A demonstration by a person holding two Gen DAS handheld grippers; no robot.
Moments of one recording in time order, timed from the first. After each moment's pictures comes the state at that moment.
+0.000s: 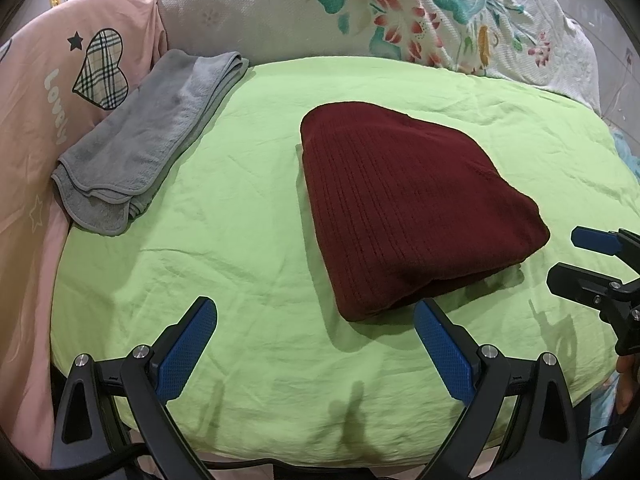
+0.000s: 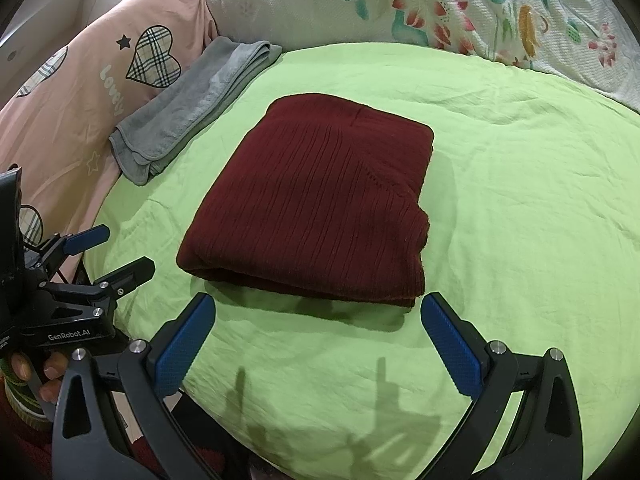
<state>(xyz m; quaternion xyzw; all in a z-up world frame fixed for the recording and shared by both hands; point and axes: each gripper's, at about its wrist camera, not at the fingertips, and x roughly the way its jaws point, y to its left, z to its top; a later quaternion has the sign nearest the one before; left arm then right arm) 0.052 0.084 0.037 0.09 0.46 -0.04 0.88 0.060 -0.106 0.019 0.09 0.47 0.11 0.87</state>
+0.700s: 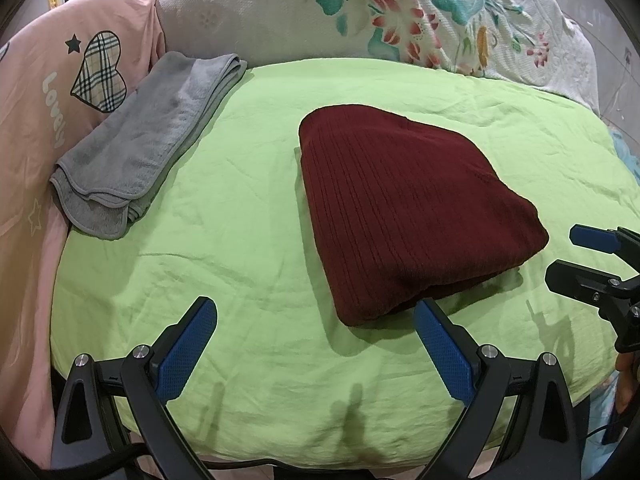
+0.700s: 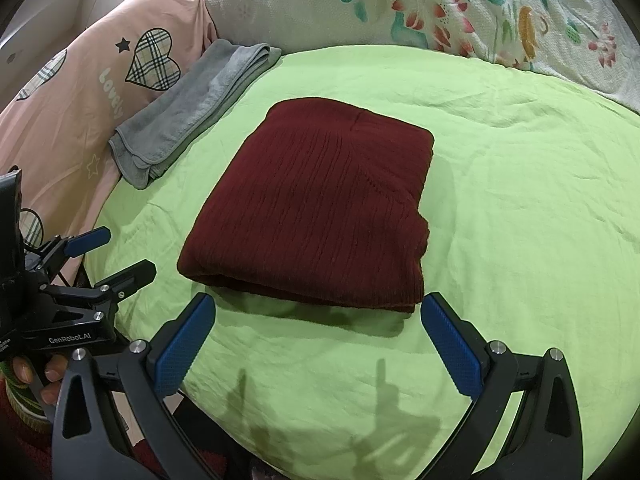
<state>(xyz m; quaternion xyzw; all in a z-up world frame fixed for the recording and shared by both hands) 0.053 0.079 0.039 0.09 0.46 -0.05 0.88 0.062 -0.109 0.021 0.10 0.47 0.11 0.87</state>
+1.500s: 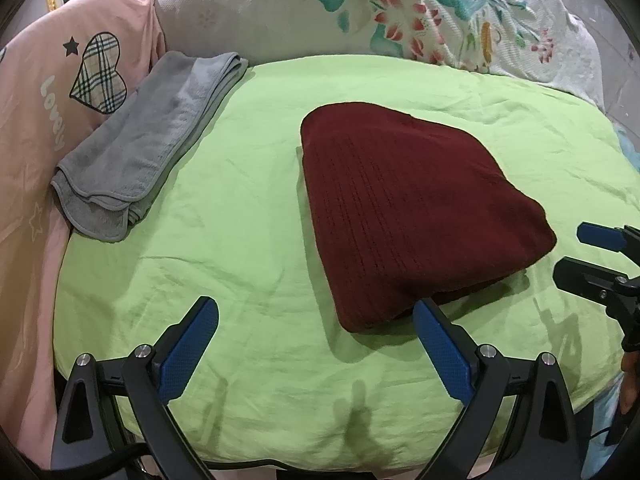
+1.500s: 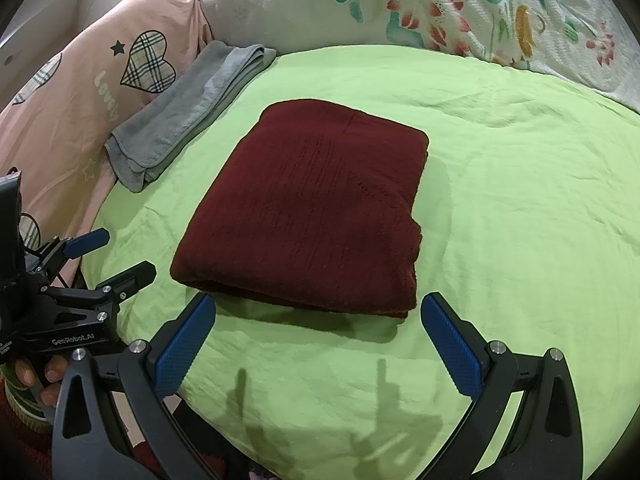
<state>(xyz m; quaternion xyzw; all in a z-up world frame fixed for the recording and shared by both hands) 0.061 0.076 0.035 0.10 0.46 -0.03 0.88 0.070 -0.115 0.020 0.10 0.47 0.10 0.87</state>
